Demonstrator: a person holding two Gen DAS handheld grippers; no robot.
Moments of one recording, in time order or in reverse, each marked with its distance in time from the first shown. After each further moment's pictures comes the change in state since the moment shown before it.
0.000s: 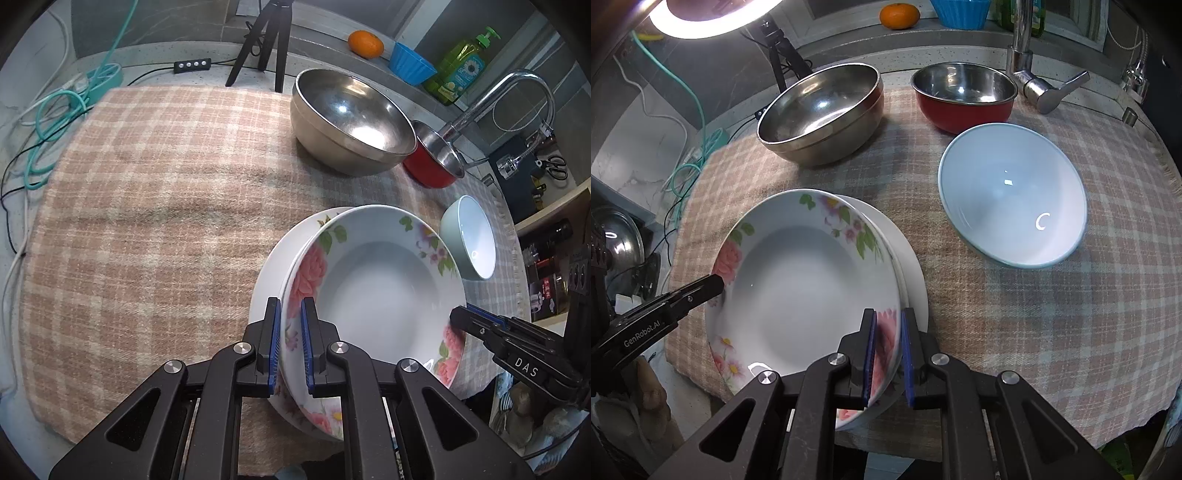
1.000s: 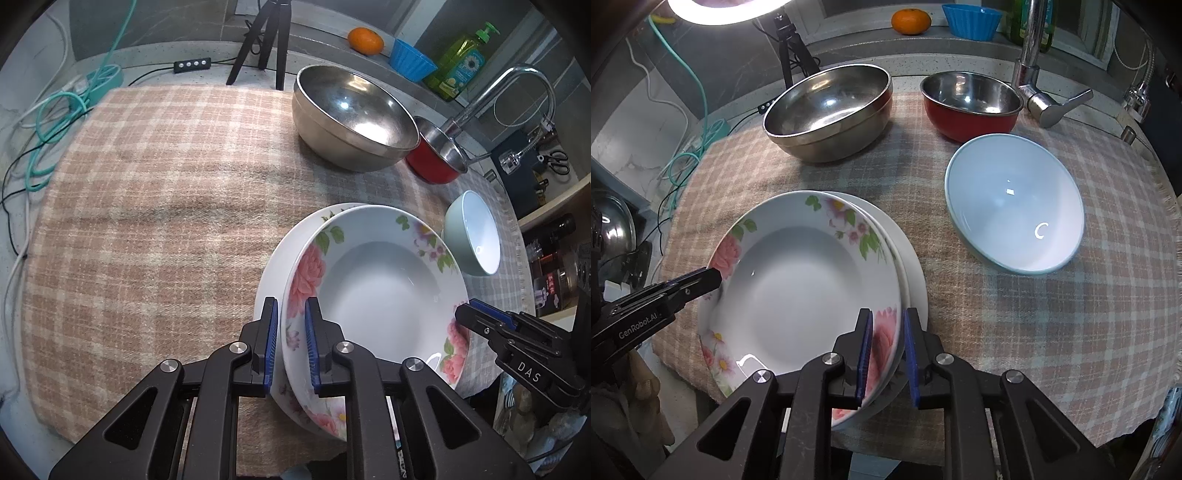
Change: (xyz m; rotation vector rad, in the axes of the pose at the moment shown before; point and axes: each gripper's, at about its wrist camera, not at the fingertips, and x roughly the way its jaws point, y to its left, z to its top) left arm 0.002 0.001 -0.002 0.006 0.003 0.009; right arm 0.001 0.007 -0.004 -0.050 -0.026 -0.040
